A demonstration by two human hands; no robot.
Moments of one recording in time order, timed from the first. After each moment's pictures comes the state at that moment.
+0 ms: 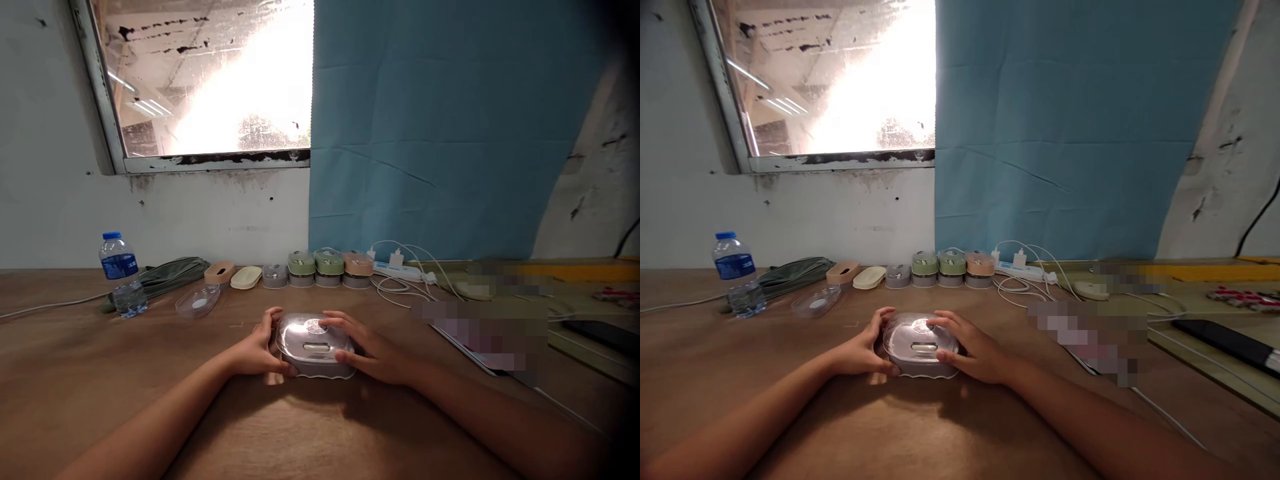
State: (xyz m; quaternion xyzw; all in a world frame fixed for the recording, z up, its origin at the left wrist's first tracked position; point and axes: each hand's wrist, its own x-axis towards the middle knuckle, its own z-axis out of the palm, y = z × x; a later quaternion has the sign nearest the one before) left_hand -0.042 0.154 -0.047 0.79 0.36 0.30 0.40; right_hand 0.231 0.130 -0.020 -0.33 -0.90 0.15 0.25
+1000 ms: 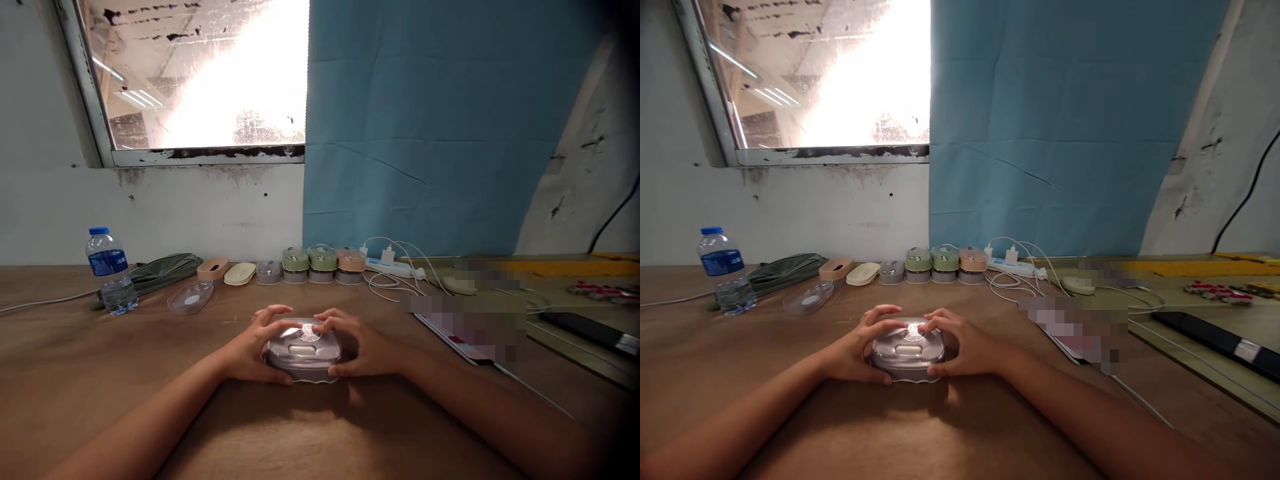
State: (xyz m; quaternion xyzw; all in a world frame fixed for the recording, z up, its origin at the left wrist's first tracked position) left_hand -0.033 0.134 -0.024 0.91 0.28 0.25 0.16; right_hand 0.234 0.134 -0.016 -0.27 -0.91 0.17 0.26
